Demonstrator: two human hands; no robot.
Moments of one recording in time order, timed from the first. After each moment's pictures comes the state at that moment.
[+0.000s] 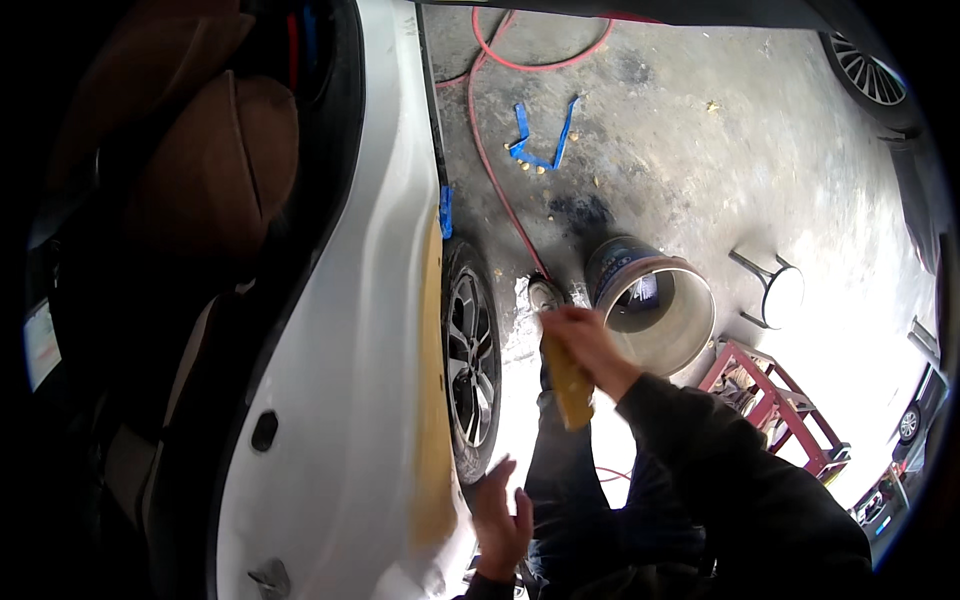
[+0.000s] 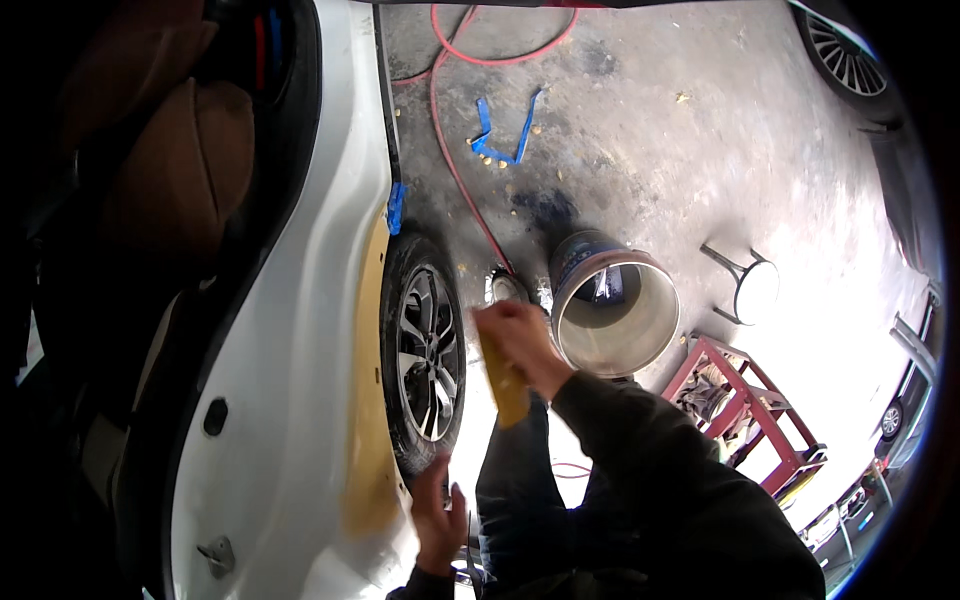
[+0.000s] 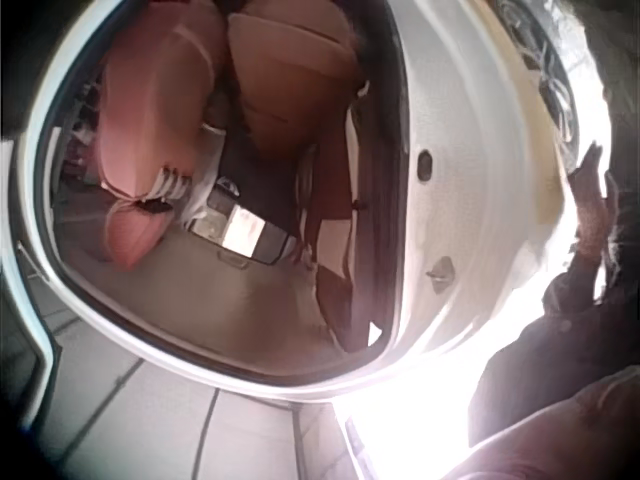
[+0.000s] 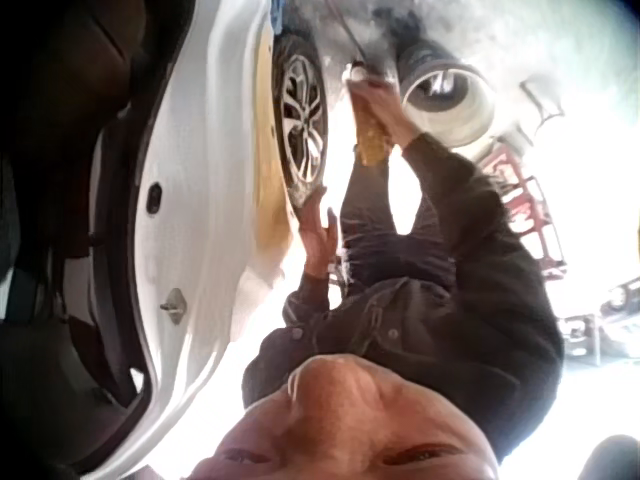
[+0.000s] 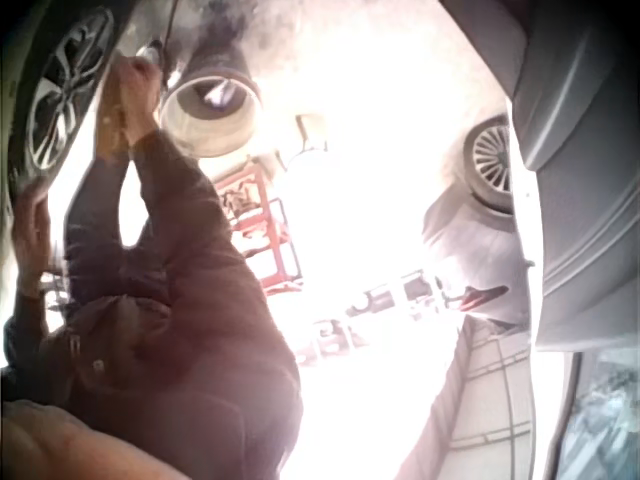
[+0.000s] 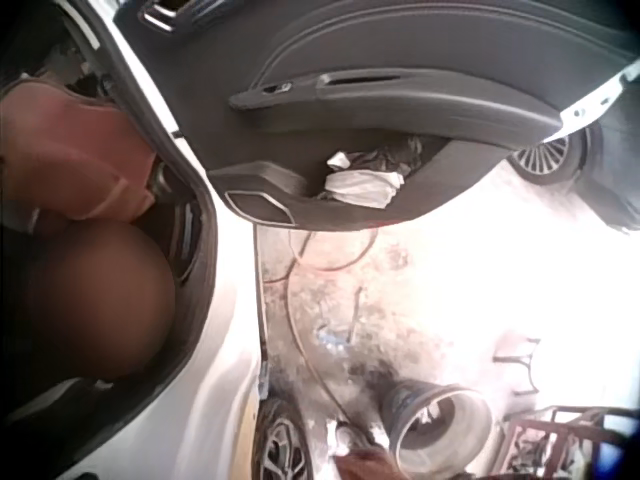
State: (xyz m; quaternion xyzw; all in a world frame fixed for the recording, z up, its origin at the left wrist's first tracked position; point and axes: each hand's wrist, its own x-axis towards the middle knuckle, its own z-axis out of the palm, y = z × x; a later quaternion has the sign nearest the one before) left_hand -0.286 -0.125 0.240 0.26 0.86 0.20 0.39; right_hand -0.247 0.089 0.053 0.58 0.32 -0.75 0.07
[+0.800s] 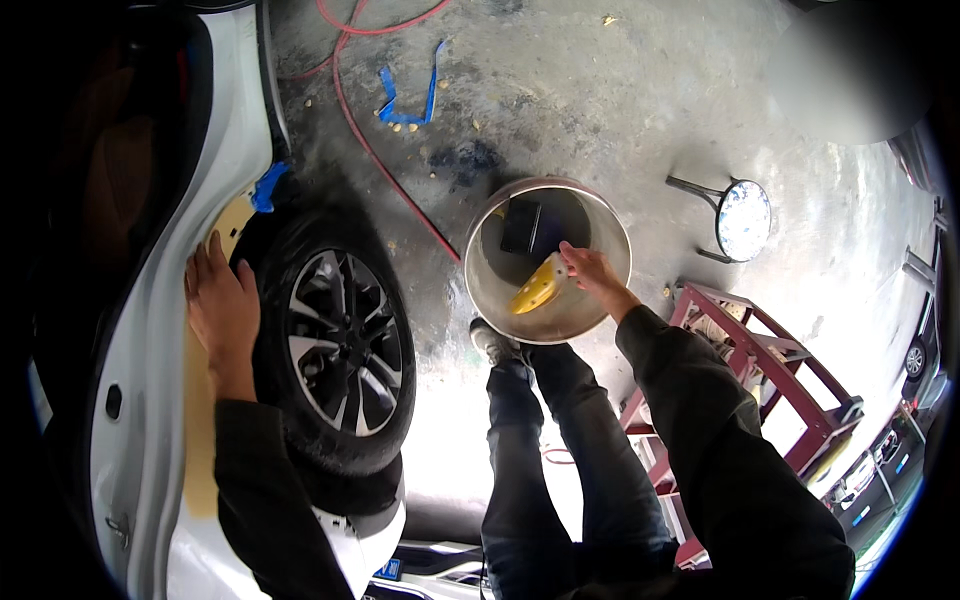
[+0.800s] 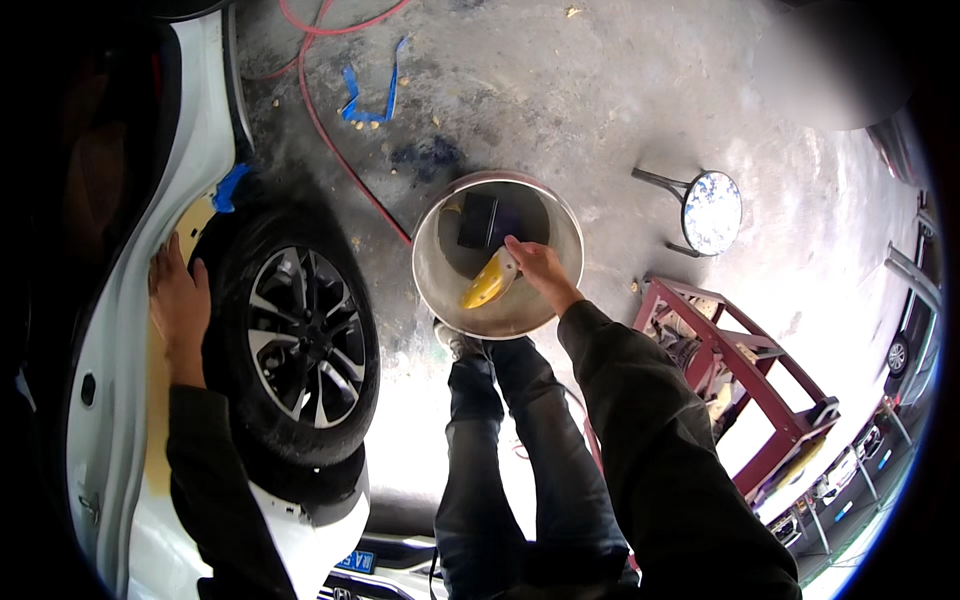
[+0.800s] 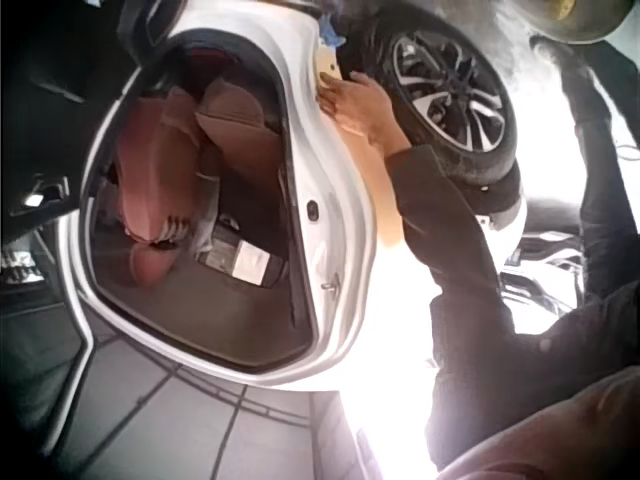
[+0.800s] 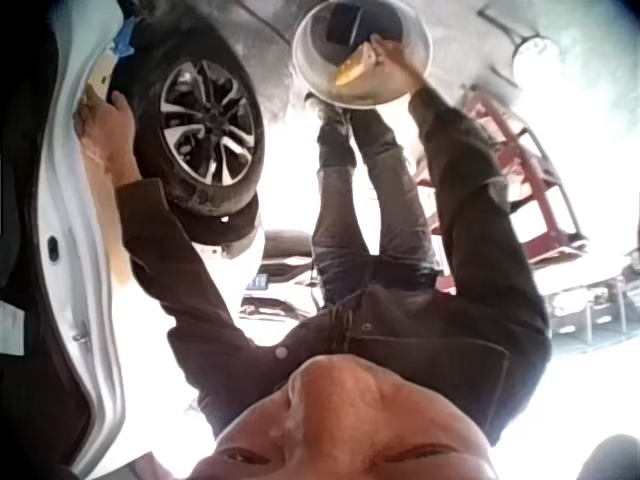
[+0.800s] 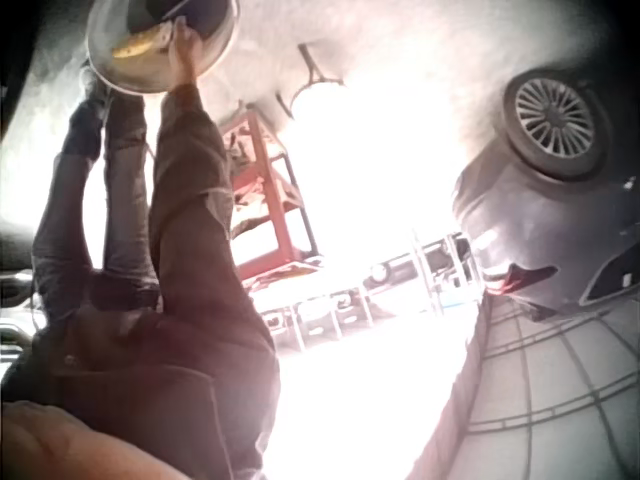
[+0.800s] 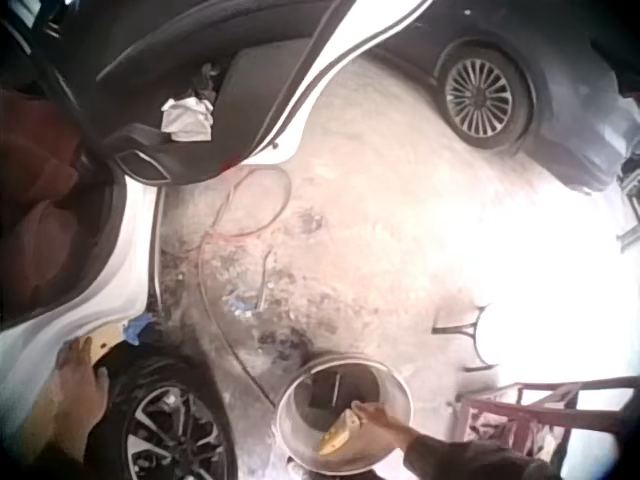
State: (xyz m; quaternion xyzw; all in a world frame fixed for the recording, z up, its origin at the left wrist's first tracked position) left_hand -0.405 0.020 0.082 0.53 0.81 -0.22 -0.07; right_hand 0.084 0.122 -0.167 0.64 0.43 -0.64 0.10
